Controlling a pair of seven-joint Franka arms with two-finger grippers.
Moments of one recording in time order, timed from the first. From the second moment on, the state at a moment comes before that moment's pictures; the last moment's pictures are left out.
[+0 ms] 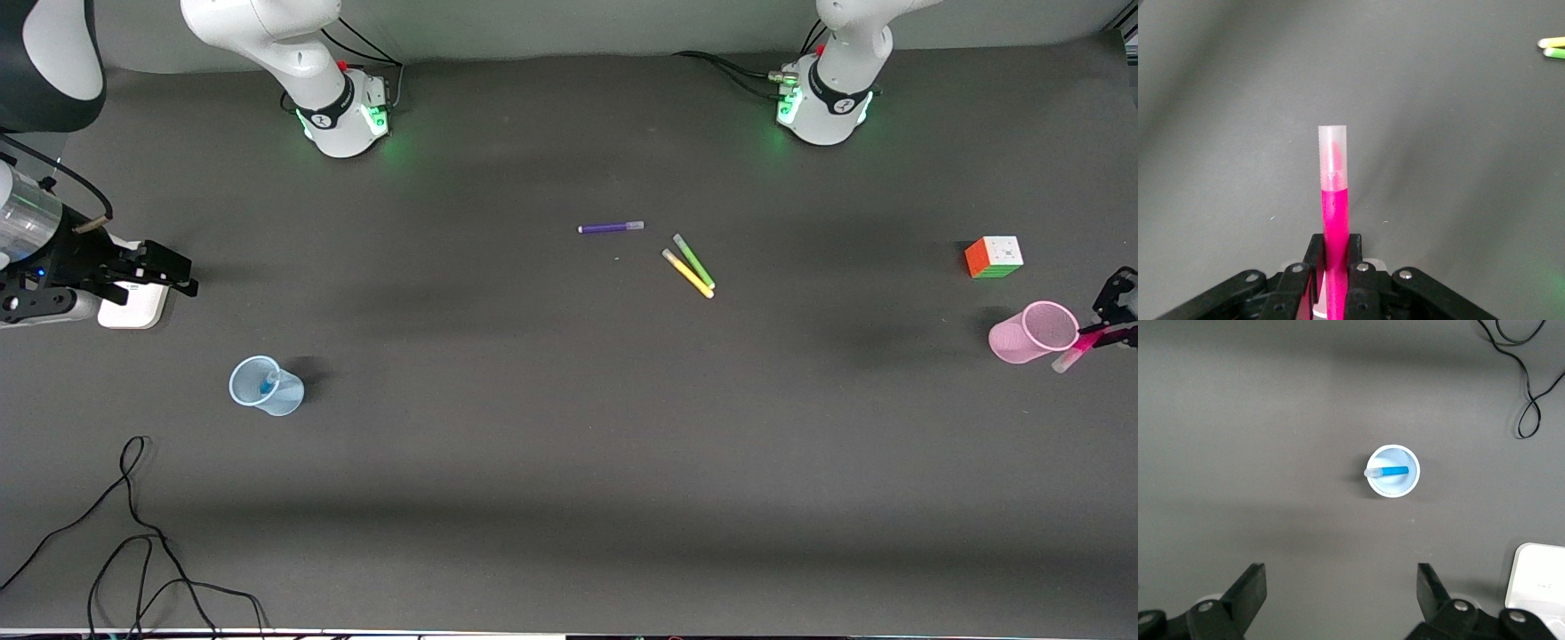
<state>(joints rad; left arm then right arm) 0.39 0.26 -0.07 -1.60 -0.12 1.77 1.33 0.20 0.00 -0.21 -1.73 0.03 1.74 -0.08</state>
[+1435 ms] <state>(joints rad) 0.78 0.52 -0.07 -1.76 -0.63 1.74 2.33 0.19 0.00 -0.20 -1.74 0.03 1.75 -0.09</state>
